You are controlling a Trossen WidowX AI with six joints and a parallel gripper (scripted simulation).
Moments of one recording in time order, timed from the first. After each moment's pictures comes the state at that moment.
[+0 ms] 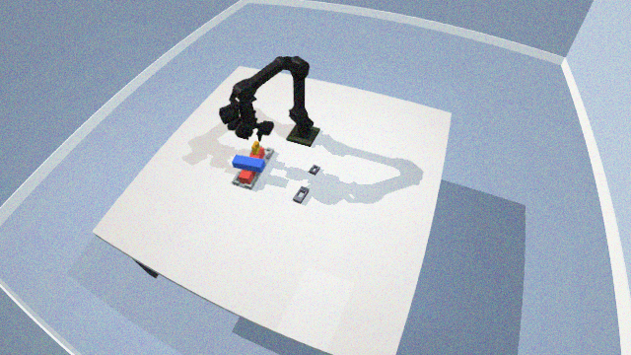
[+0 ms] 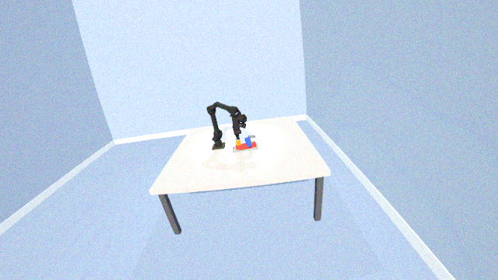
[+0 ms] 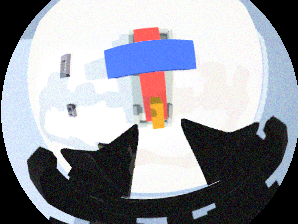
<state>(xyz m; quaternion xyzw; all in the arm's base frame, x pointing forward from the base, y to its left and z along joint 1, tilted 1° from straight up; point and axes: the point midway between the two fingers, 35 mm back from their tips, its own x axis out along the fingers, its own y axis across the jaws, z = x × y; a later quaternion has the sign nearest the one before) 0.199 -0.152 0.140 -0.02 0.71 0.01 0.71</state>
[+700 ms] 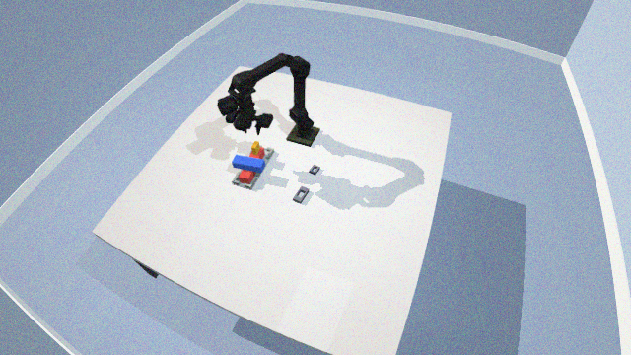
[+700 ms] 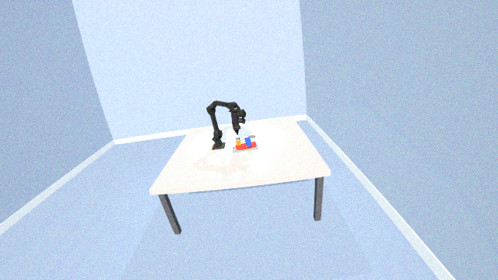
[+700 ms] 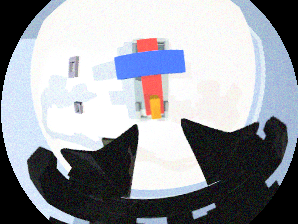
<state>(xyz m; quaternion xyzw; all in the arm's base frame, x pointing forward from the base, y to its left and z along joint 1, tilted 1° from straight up) 0.200 -0.150 0.179 -0.02 0.70 0.01 0.71</state>
